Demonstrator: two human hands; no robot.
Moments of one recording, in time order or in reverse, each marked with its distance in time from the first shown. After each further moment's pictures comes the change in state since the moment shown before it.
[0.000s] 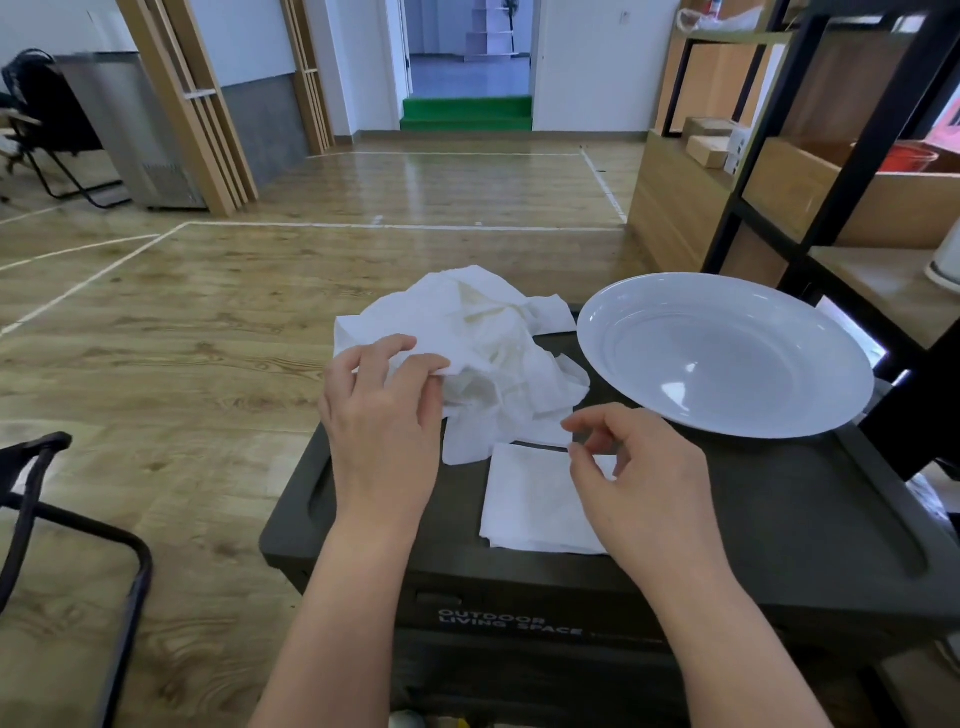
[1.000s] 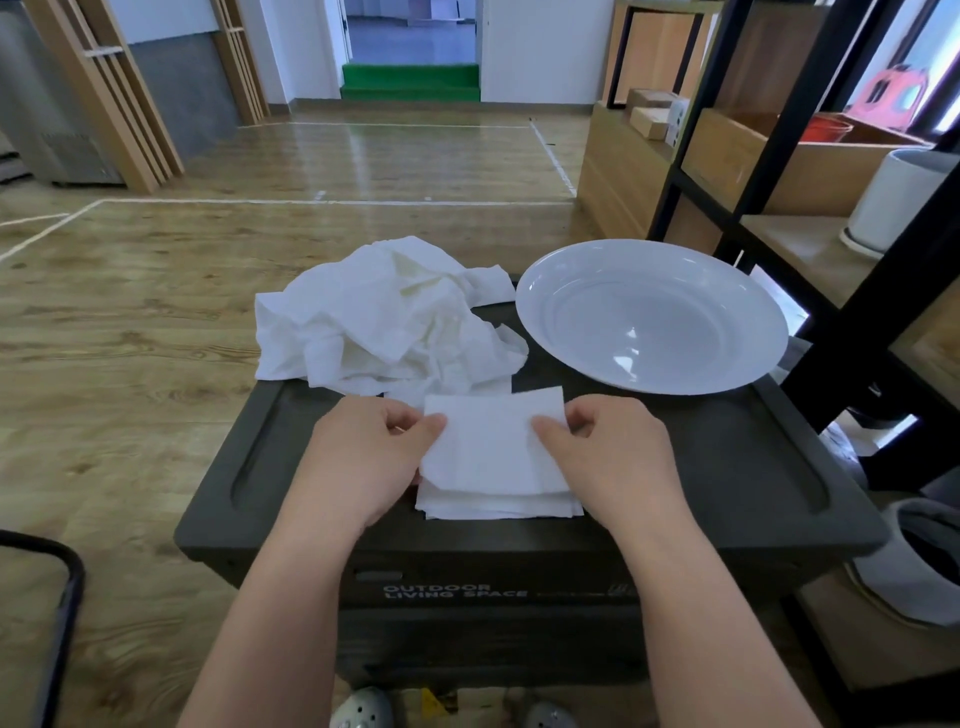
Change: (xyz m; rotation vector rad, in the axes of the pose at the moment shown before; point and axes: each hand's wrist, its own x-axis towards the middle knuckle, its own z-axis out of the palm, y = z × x) left_hand -0.014 0.017 -0.007 -0.373 -0.720 -0.543; right_hand 0.007 0.018 -0.013 -0.094 -0.111 0.343
